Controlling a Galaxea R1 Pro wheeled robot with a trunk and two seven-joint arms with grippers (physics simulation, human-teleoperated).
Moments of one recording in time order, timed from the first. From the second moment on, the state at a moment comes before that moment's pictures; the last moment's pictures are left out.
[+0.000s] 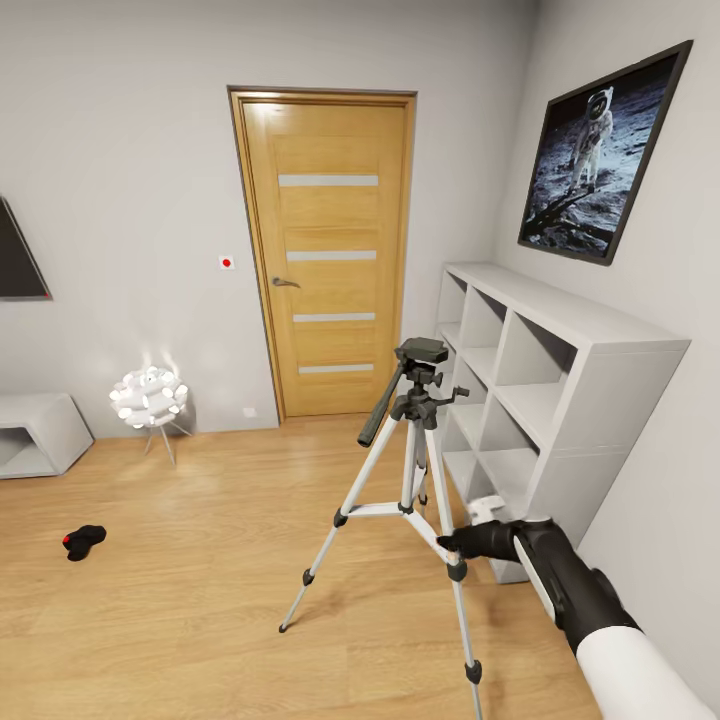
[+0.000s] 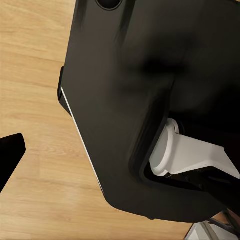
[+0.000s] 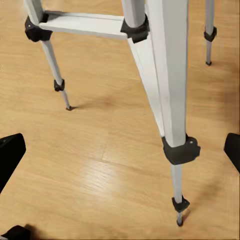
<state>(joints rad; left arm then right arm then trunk) 0.00 -0.04 0.00 -0.04 0.28 -0.04 0.01 -0.61 -0.11 0.03 -0.86 0.11 0.62 0.51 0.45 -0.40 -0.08</state>
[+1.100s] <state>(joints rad) 0.00 -0.04 0.00 -0.04 0.28 -0.04 0.01 -0.61 -0.11 0.04 -0.03 0.12 0.14 0.48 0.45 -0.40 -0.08</state>
